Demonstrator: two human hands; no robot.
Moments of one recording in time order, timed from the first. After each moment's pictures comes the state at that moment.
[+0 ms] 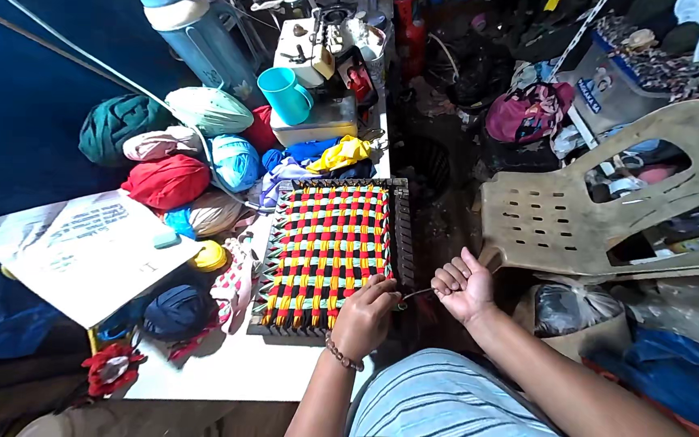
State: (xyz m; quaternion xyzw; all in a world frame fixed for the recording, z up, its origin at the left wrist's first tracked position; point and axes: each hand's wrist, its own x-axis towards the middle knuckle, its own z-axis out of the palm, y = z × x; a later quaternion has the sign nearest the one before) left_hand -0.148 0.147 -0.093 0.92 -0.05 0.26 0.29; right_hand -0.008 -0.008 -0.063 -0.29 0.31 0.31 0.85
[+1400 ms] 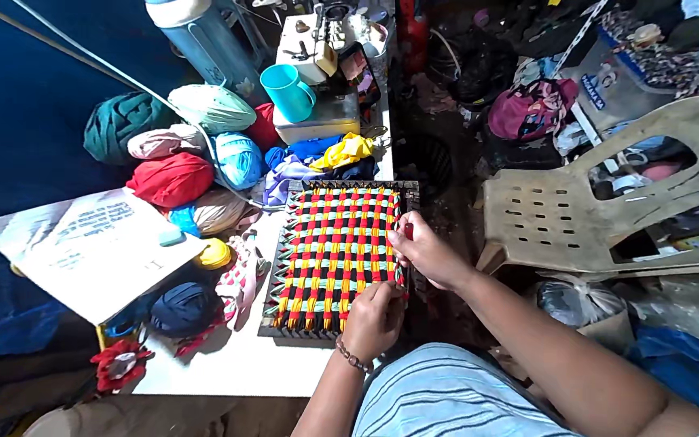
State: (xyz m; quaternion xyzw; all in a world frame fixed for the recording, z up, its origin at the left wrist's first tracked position) left_hand -0.151 0.135 -0.092 0.90 0.02 0.25 0.35; right_hand 0.002 0.051 0.006 -0.69 -0.19 0.42 0.56
